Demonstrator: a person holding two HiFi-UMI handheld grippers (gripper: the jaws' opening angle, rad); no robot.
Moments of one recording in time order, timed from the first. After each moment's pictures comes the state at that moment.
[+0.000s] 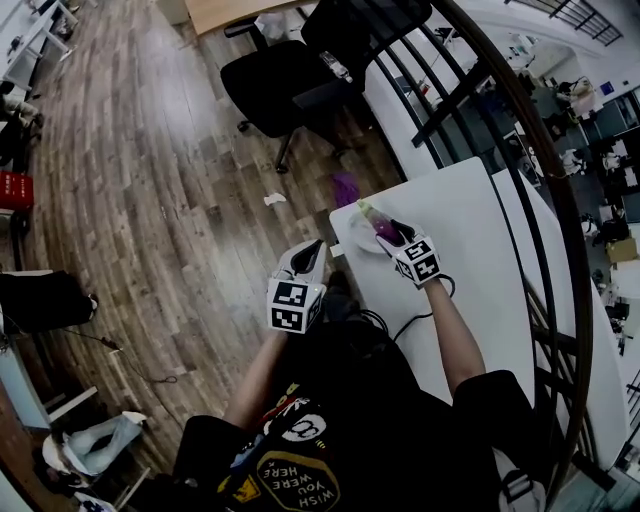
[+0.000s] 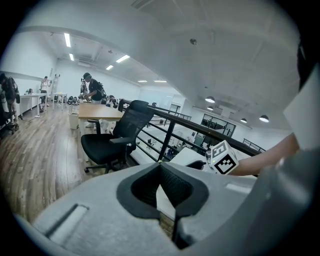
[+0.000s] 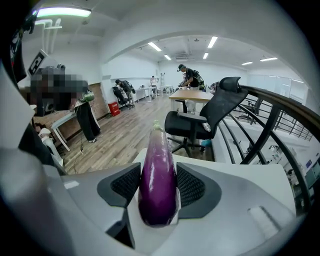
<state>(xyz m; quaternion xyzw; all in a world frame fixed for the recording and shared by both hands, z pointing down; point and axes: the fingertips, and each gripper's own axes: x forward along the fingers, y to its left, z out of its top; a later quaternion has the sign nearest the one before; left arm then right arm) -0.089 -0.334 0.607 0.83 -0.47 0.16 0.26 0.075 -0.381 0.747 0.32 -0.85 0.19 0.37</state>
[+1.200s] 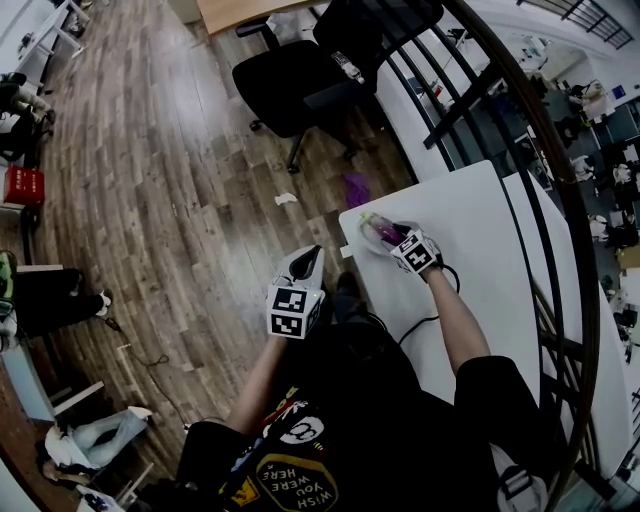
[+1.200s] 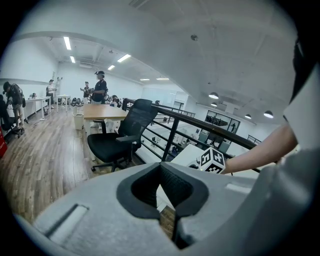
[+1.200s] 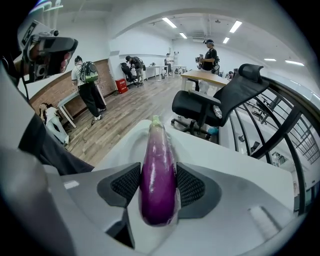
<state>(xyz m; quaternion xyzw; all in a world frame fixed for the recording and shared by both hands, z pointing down) -0.111 -0.326 0.611 0.81 -0.49 0.18 0.25 0.078 -0.381 0.826 0.25 -0.82 0.18 0.49</state>
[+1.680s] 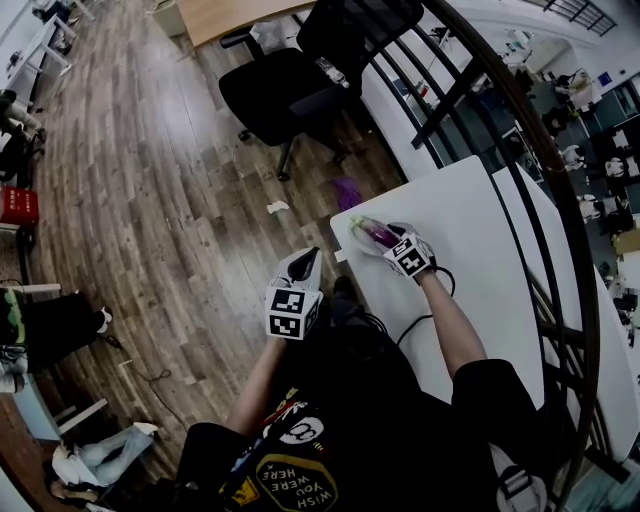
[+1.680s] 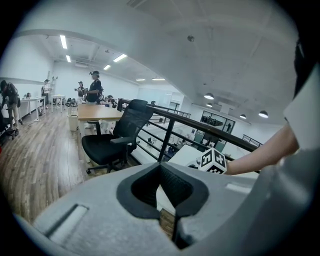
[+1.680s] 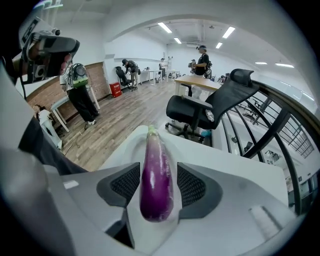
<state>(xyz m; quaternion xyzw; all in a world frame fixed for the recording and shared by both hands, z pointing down) -0.099 -0.332 0.609 0.83 -0.47 0.18 0.25 0.079 -0.382 0.810 0.29 -0.82 0.17 0.47</state>
